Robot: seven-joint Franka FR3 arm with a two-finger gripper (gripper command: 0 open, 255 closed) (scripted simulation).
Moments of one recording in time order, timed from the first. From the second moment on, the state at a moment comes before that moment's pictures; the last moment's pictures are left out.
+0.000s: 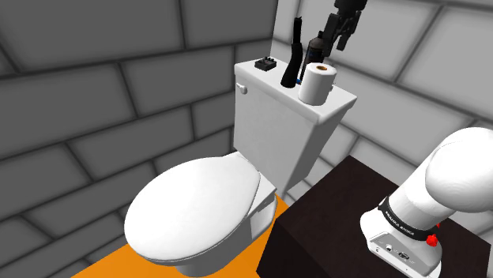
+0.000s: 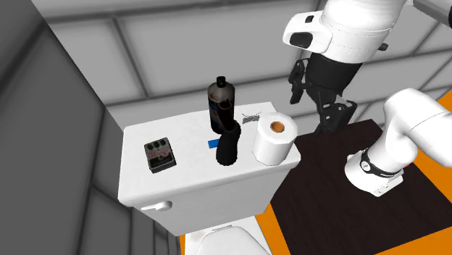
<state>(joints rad) 0.00 -0.49 -0.07 -2.13 -0.05 1.64 -0.14</state>
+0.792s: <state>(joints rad) 0.00 0.00 -0.04 -1.50 -0.20 1.48 -0.24</state>
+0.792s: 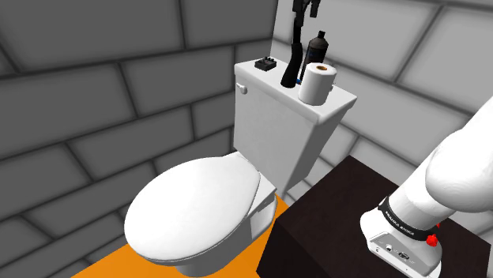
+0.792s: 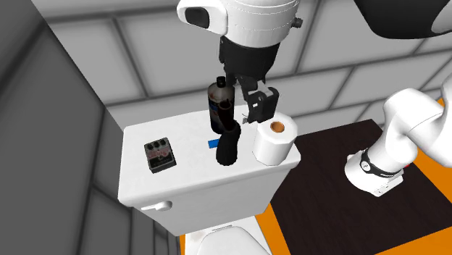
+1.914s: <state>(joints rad) 0.01 0.08 -0.04 -1.48 -0.23 1.54 -0.24</state>
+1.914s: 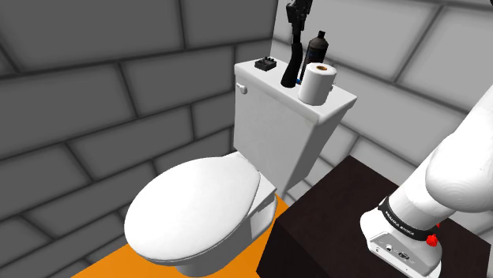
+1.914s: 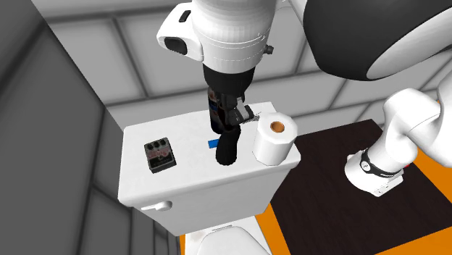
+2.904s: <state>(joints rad) 0.01 0.14 -0.04 -1.26 -0.23 1.38 -0.28</state>
